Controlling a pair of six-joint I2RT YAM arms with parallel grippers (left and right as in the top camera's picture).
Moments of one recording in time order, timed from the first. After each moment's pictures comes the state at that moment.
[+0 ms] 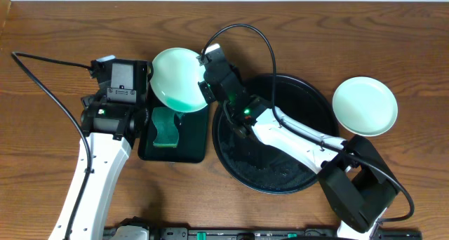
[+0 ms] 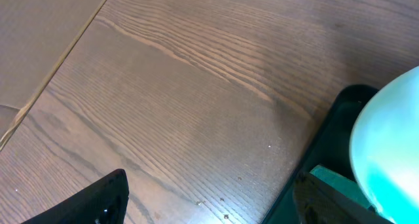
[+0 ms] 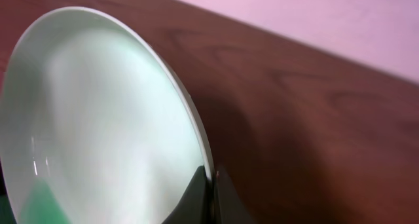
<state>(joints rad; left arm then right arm) -0.12 1.27 1.12 -0.87 -0.61 -0.38 0.79 1.90 1.28 0.11 0.33 0.12</state>
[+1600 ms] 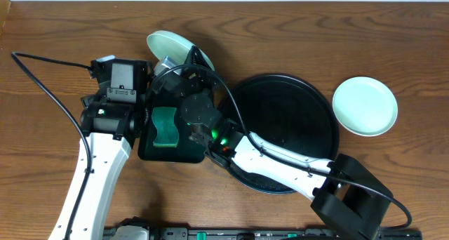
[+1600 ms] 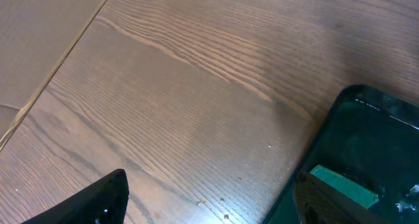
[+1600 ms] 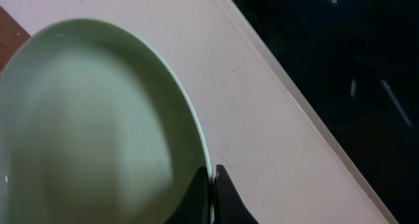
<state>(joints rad) -0.12 1.27 1.12 -0.87 -0.61 -0.38 1.01 1.88 1.28 0.64 0.87 -0.85</state>
